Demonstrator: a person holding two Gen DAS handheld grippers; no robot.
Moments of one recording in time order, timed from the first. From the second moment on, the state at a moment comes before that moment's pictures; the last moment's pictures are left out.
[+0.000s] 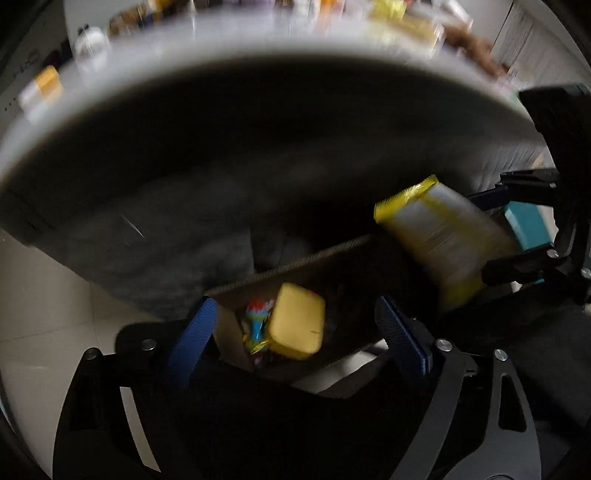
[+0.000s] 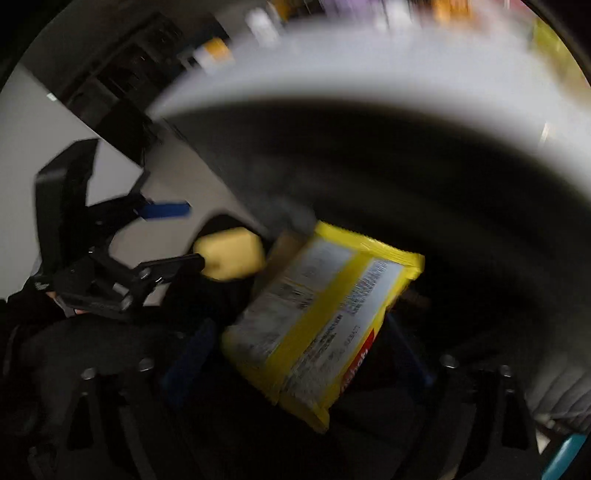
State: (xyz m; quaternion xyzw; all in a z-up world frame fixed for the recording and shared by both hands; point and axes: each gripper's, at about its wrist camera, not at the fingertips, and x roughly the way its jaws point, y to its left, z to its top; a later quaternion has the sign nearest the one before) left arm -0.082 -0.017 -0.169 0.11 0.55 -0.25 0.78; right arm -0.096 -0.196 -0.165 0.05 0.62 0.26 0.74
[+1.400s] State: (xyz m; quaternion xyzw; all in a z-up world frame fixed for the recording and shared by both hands) left arm 0.152 0.127 -0.049 0.11 0.40 -0.11 0.90; right arm 0.054 -0.293 -0.058 0.02 0.45 0.03 0.89
